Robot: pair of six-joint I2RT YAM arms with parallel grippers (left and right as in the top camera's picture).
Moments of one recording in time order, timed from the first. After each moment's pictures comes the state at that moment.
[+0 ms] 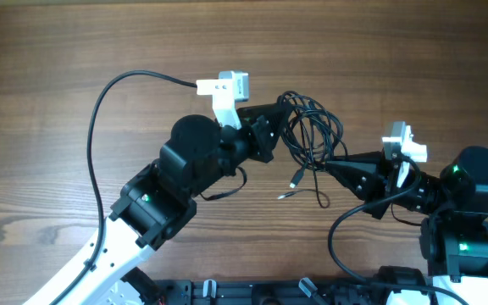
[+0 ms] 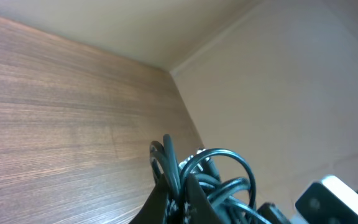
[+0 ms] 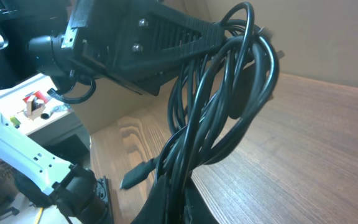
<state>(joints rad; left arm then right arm) -0.73 1.11 1.02 -0.08 0.12 -0.84 -0.09 0.70 0.68 -0.27 -1.26 0.08</state>
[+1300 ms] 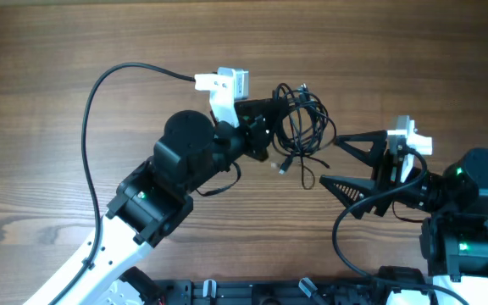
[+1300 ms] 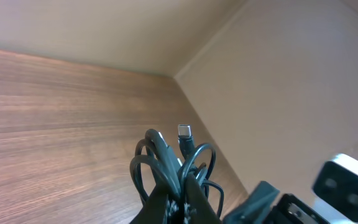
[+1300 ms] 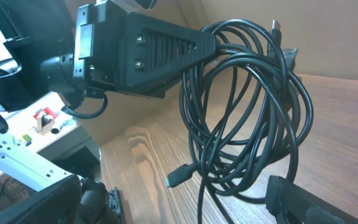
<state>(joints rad) -0.70 1.11 1.02 -0.07 0.18 -0.67 -0.09 0.70 0.68 -0.18 -1.25 0.25</state>
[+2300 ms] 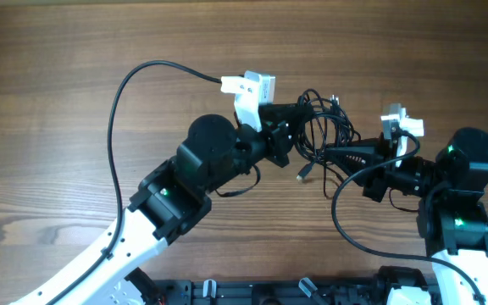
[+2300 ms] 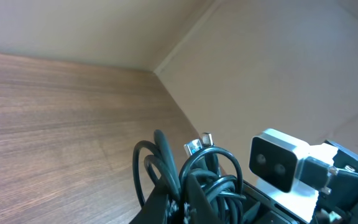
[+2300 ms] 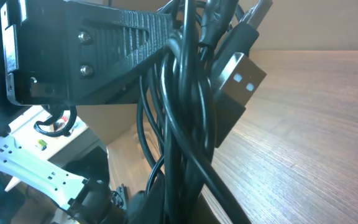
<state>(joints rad) -0.78 1.18 1.02 0.04 0.15 -0.67 -0.10 0.83 0.68 -0.18 -1.28 0.23</state>
